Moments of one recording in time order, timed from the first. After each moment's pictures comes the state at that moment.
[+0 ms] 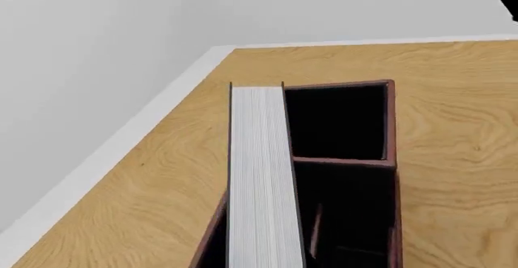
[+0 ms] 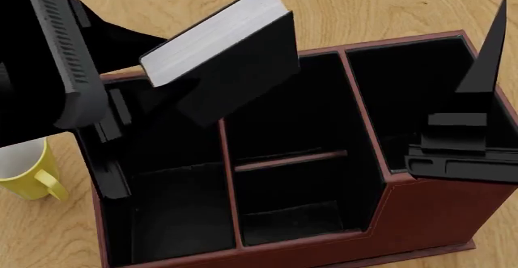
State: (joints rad) left arm -1.41 -0.59 0.62 0.40 -0.95 -1.10 0.26; right arm 0.60 1.18 -0.16 -0.96 0.96 0.56 0.97
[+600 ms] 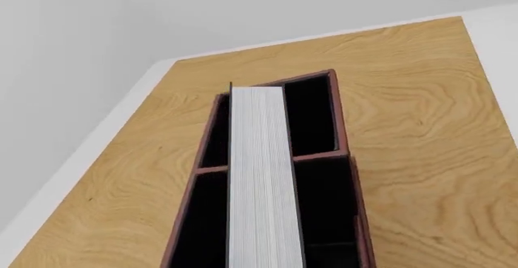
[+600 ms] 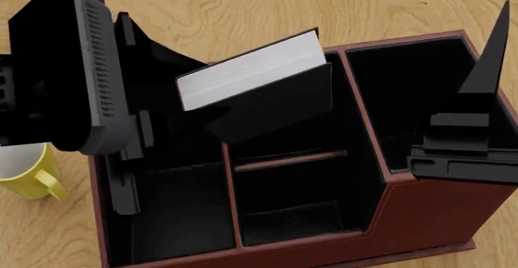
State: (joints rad) left arm -1.43 -0.57 0.79 0.27 -0.76 -0.86 0.55; right arm 0.60 1.18 -0.16 -0.96 0.97 0.56 0.98
